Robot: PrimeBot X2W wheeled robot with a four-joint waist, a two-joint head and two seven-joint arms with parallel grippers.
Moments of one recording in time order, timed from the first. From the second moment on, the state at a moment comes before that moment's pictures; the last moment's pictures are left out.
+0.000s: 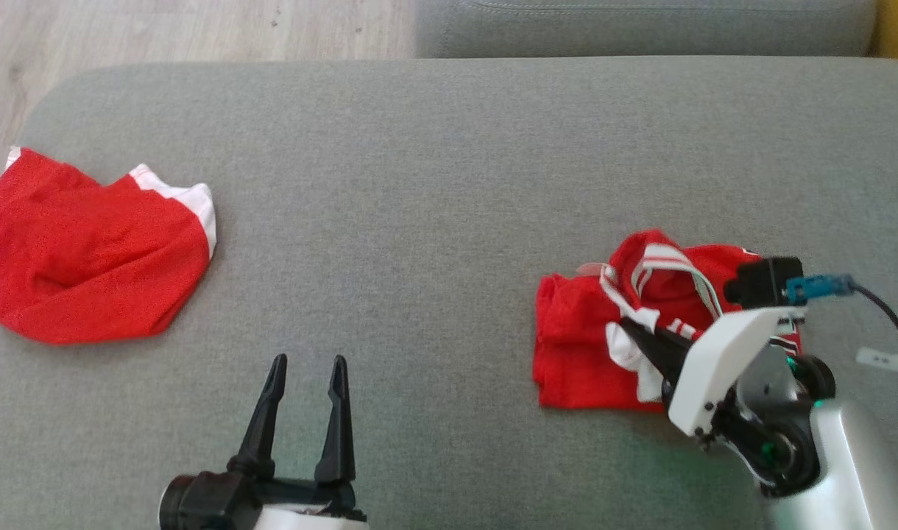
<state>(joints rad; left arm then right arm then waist) 0.11 0.06 -0.32 0.02 -0.27 0.04 -0.25 -0.11 -0.06 0.09 -0.02 0.52 0.12 0.82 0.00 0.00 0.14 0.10</state>
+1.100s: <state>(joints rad) 0.14 0.06 -0.30 0.05 -0.26 0.04 -0.25 0.05 -0.08 0.04 -0.14 0.25 0.12 0.10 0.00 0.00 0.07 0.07</state>
